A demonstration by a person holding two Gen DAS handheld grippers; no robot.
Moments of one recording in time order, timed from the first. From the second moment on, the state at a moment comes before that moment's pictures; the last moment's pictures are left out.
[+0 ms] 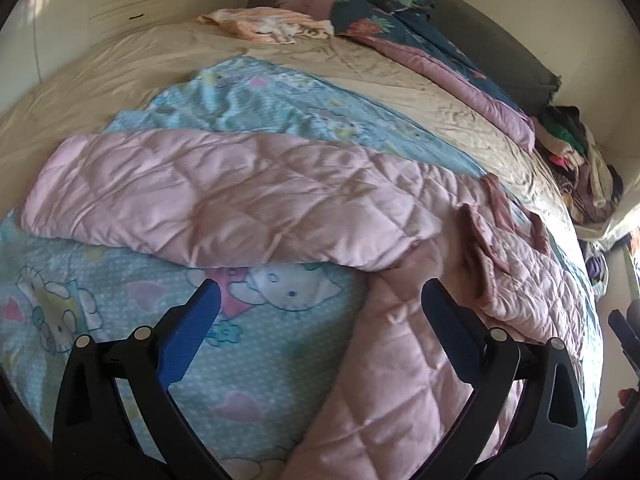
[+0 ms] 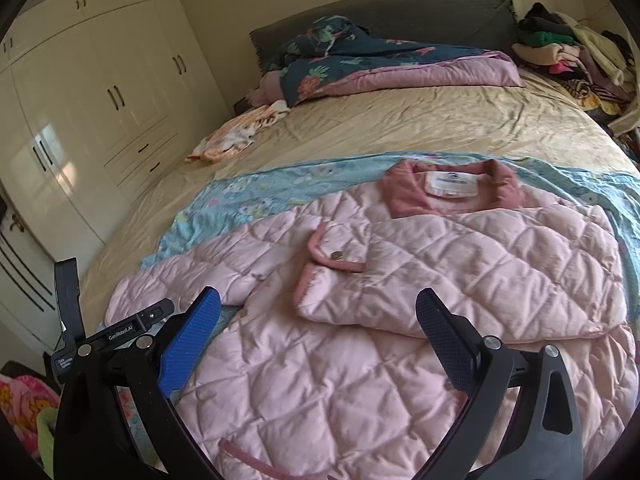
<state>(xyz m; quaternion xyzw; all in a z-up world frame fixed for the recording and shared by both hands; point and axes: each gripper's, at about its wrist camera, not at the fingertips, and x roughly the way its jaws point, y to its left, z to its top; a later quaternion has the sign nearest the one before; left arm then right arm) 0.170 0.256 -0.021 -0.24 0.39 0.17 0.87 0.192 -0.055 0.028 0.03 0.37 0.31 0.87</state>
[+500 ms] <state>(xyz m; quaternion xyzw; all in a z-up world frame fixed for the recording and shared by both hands) 0.149 0.311 -0.047 -0.29 0.39 0.21 0.85 0.181 0.021 0.012 -0.02 0.39 0.35 0.85</state>
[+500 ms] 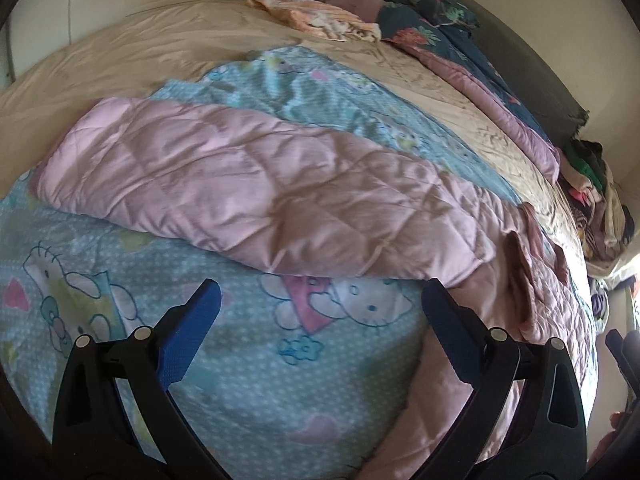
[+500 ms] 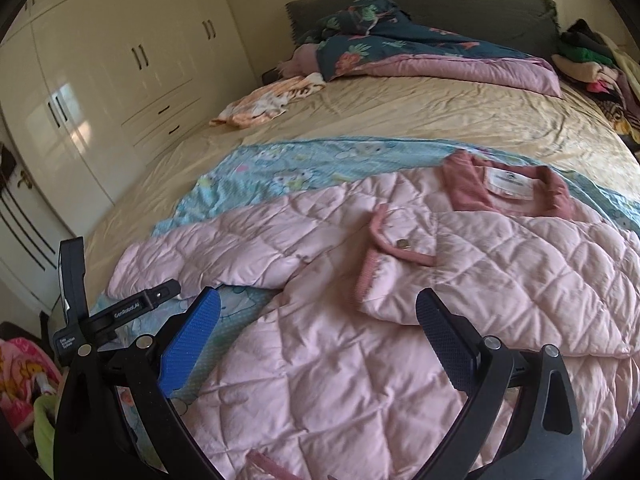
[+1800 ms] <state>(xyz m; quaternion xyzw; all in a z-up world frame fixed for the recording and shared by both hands) 0.106 0.457 -0.039 -0.42 0.25 0.33 0.81 0.186 -0.002 0.006 0.02 0.41 0.32 0.85</state>
